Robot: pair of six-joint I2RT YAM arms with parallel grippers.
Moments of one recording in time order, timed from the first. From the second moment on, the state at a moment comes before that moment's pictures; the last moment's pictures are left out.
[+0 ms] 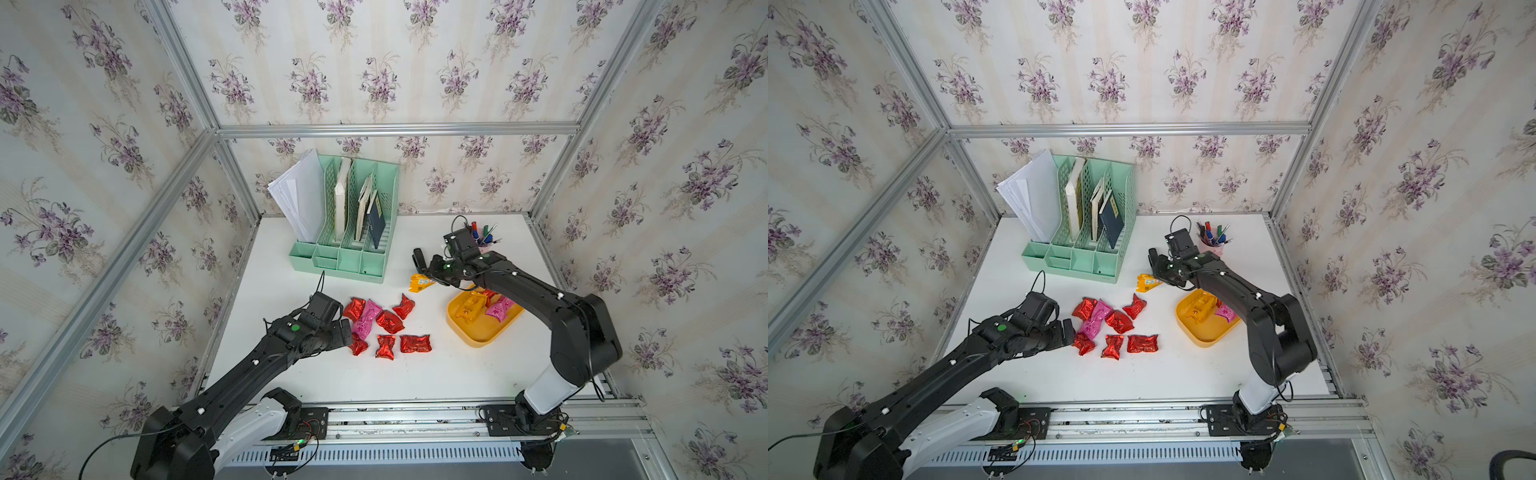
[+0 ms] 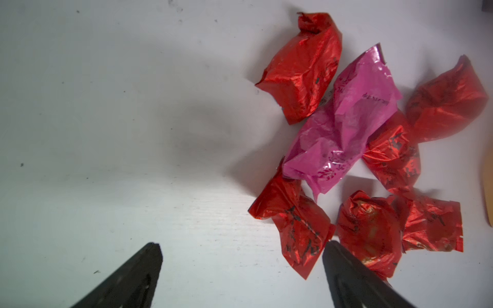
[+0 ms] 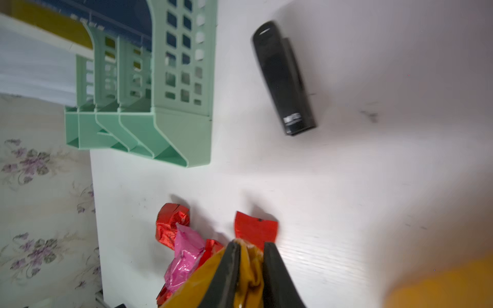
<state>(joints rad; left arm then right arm) -0.50 1.03 0.67 -0.80 -0.04 -0.72 0.45 1.60 1.15 -0.48 -0.19 0.74</state>
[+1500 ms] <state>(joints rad) -0.52 1.12 0.70 -0.72 0.00 -0.72 0.27 1.30 0.95 -0.61 -0.13 0.64</state>
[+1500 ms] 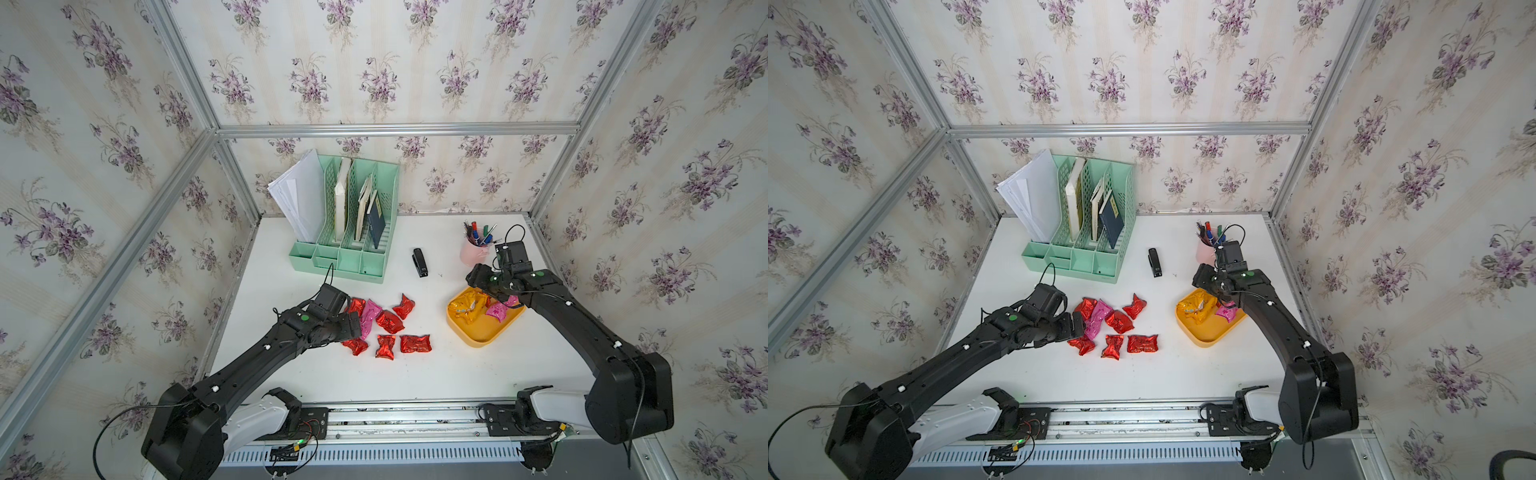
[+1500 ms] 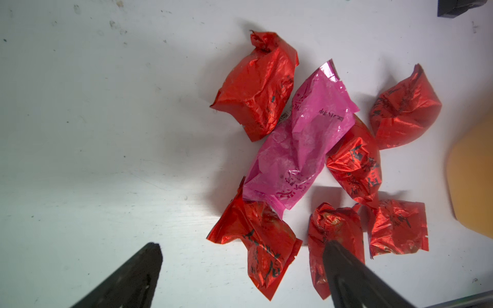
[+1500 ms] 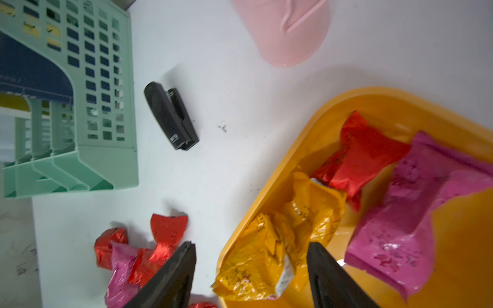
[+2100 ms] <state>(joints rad) -0.52 1.07 0.69 -0.74 0.00 -0.67 0.74 1.58 0.96 -0.36 -0.14 1.01</state>
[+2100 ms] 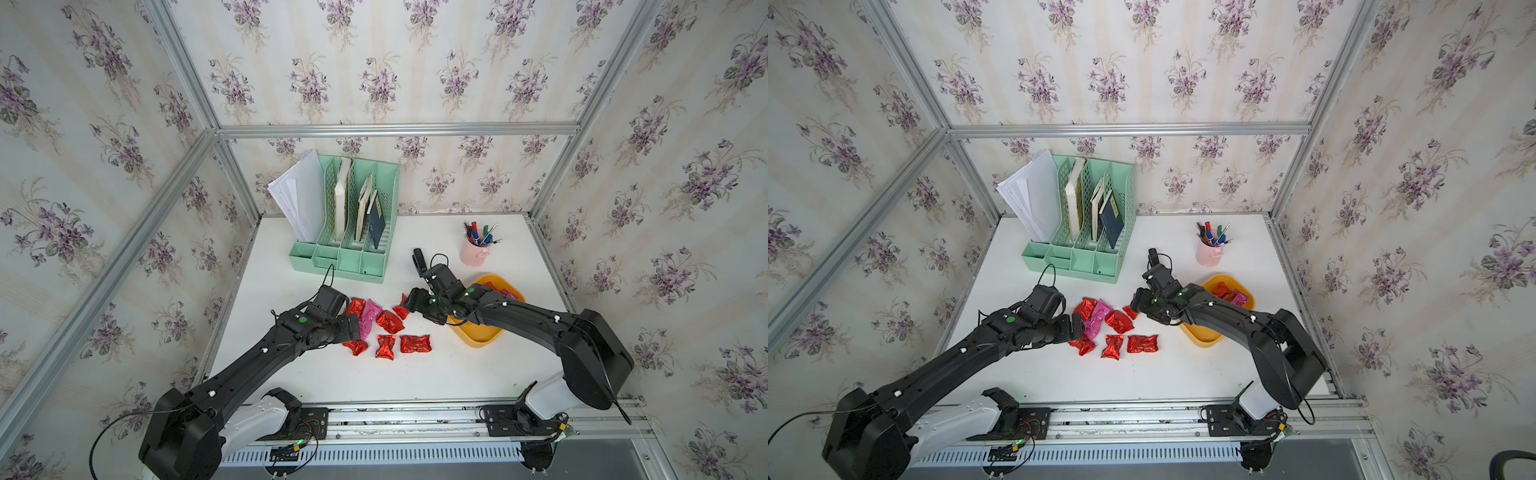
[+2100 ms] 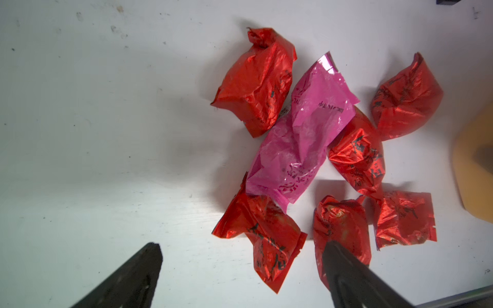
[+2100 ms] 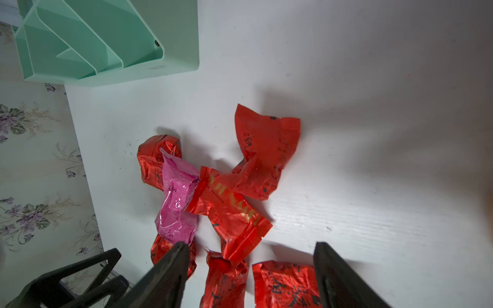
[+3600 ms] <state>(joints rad) -0.52 0.97 0.65 -0.81 -0.02 -0.73 0.50 1.45 1.04 -0.47 -0.07 0.95</state>
